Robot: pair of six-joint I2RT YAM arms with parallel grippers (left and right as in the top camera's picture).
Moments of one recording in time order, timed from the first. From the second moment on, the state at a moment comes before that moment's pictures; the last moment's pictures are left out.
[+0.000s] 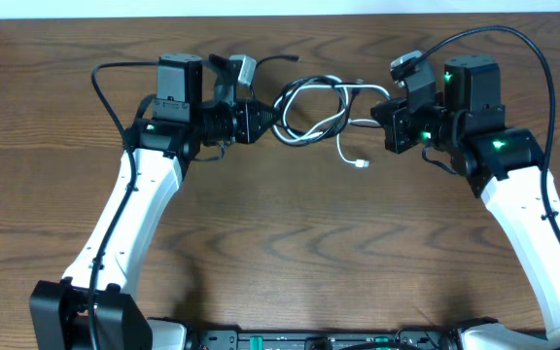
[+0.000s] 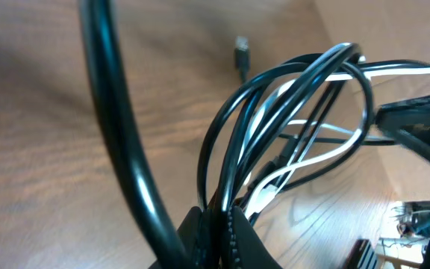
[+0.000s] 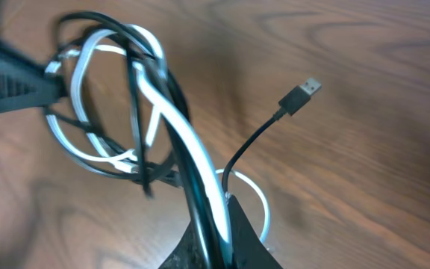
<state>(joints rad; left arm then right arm) -0.17 1.53 1.21 -0.49 0.75 -0.21 0.22 1.41 1.23 -0.57 -0.47 -0.02</state>
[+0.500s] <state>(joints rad) -0.17 1.53 1.20 -0.58 0.63 -0.18 0.16 1.40 1.23 -0.54 -0.68 -0.07</state>
